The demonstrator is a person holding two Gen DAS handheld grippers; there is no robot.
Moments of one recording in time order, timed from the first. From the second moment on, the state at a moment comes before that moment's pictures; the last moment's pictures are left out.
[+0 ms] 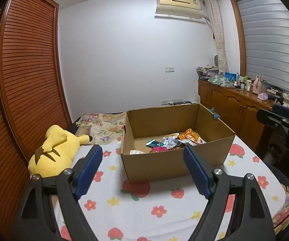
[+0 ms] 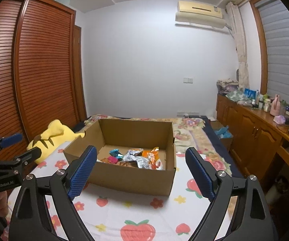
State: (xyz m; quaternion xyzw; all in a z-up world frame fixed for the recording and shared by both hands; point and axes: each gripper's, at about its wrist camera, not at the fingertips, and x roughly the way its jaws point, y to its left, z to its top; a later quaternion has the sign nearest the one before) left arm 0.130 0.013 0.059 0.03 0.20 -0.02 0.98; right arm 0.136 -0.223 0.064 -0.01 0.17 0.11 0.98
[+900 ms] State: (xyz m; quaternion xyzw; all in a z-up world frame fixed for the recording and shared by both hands) left arm 0.094 0.019 0.039 0.02 0.20 0.00 0.98; right arm 0.100 -0.222 0.033 -0.01 0.18 0.10 0.98
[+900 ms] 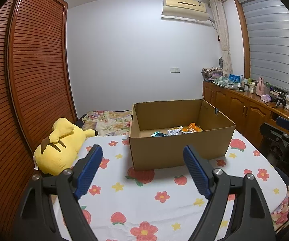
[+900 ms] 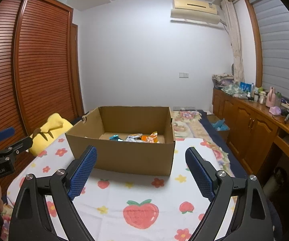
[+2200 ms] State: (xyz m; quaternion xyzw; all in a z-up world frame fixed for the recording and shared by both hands) left arm 0.090 0.022 0.034 0.02 0.20 0.00 0.98; right arm 0.096 -0.223 0.030 -0.01 0.18 0.10 0.98
